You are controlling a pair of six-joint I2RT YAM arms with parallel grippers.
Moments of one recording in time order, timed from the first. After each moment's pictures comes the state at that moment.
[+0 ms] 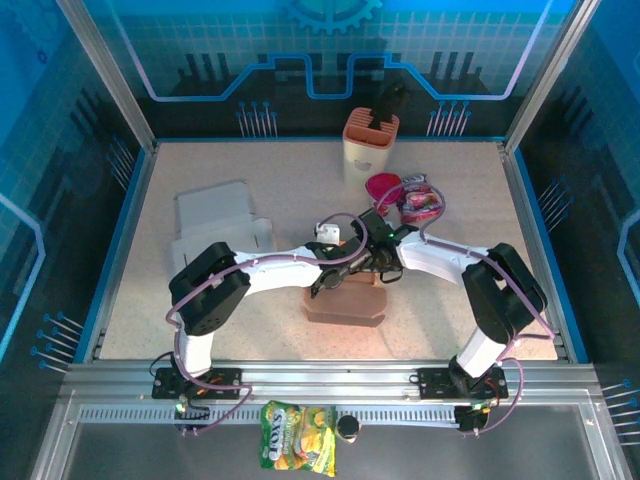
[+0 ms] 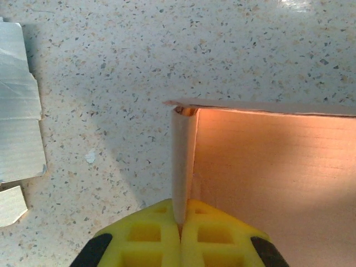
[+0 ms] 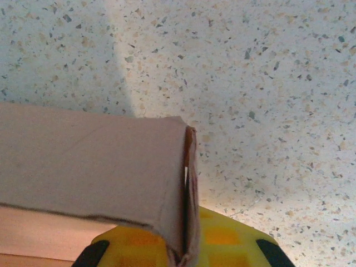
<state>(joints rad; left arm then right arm) -0.92 1.92 1.24 -0.58 -0.67 -0.85 0.62 1.67 1.00 -0.56 0.21 0.64</state>
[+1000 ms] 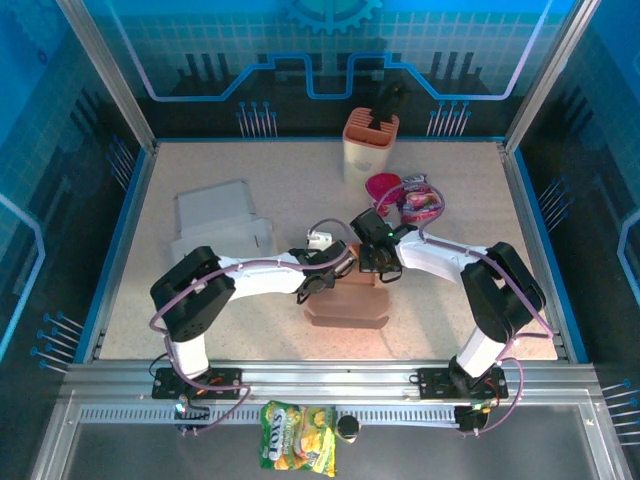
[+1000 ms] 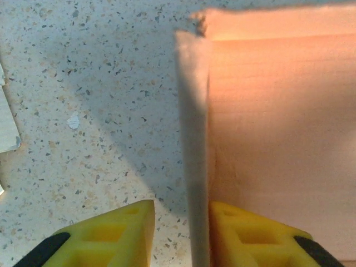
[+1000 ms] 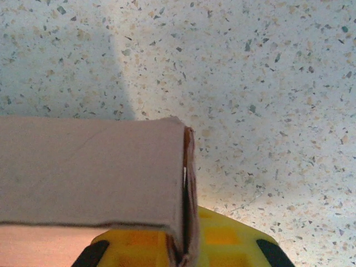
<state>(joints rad) -0.90 1.83 1.08 -0.47 -0.51 -0.76 0.62 1.68 1.01 -0.59 0.21 0.66</state>
